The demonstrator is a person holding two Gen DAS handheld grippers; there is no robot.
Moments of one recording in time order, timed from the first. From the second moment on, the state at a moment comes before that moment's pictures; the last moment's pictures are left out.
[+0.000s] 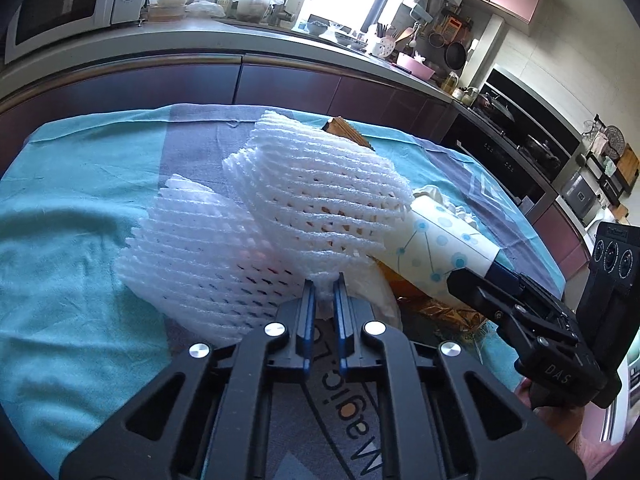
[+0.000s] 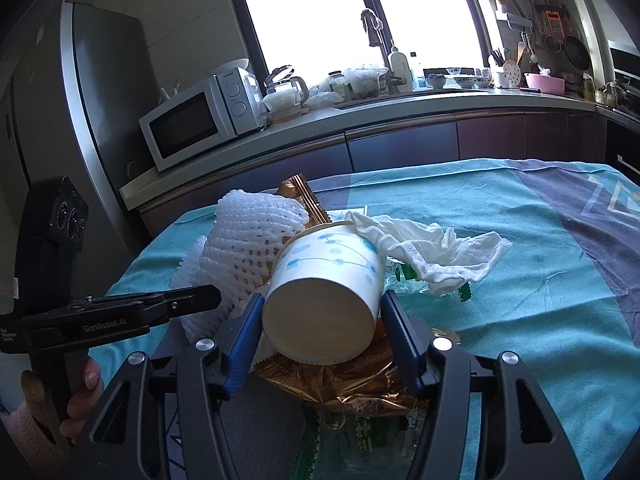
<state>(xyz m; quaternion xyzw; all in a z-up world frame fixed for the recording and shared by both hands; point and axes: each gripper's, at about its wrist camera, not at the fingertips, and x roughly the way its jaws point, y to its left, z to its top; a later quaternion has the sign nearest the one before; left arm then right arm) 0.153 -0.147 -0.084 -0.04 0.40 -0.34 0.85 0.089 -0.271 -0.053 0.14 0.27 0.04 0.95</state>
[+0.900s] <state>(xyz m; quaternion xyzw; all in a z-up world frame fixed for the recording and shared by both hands) 0.063 0.196 -0.040 -0.13 0.33 -0.09 0.93 0.125 -0.040 0.007 0.04 0.28 0.37 0.89</state>
